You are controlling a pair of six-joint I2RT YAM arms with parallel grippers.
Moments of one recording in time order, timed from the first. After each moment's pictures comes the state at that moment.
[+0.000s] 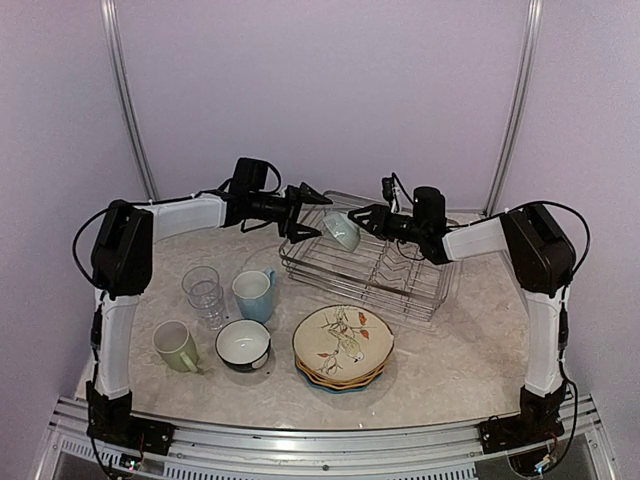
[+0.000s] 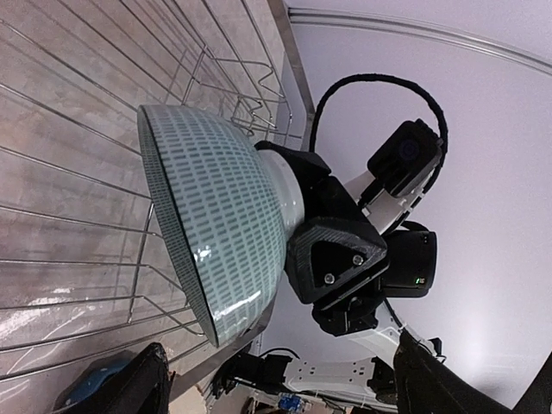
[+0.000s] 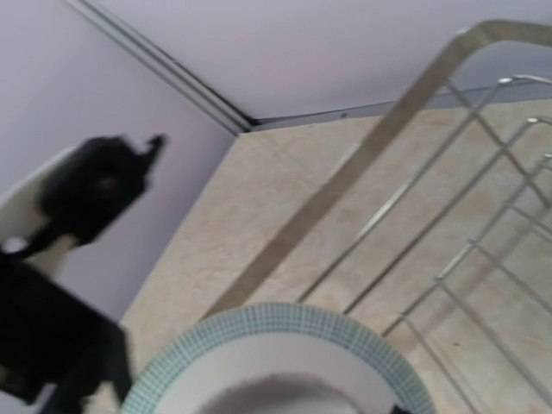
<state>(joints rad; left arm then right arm) -0.49 2.20 1.81 -0.10 0.84 -1.23 0.42 2.12 1.34 0.64 -0.59 0.70</state>
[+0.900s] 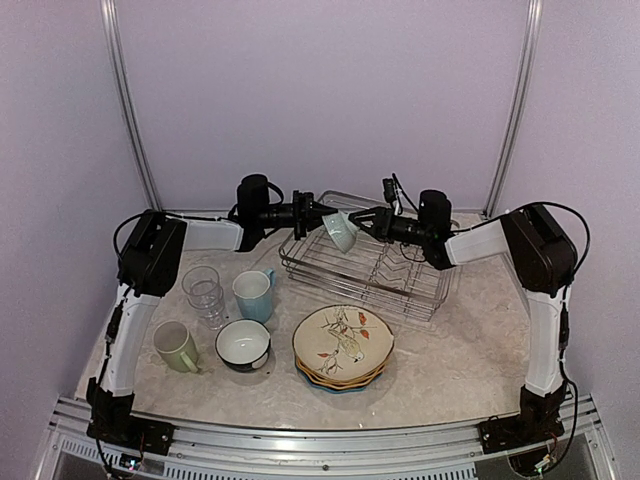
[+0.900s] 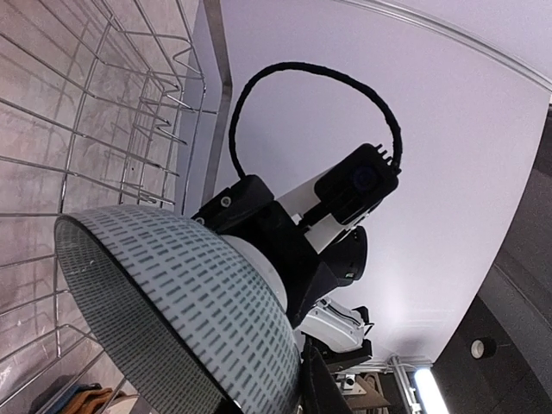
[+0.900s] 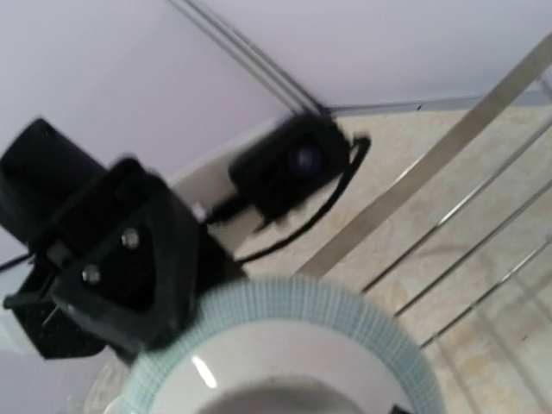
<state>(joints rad) -0.48 2.44 1.82 0.65 1.04 -1.74 0.40 2.12 1.29 0.79 -0.72 0.75</state>
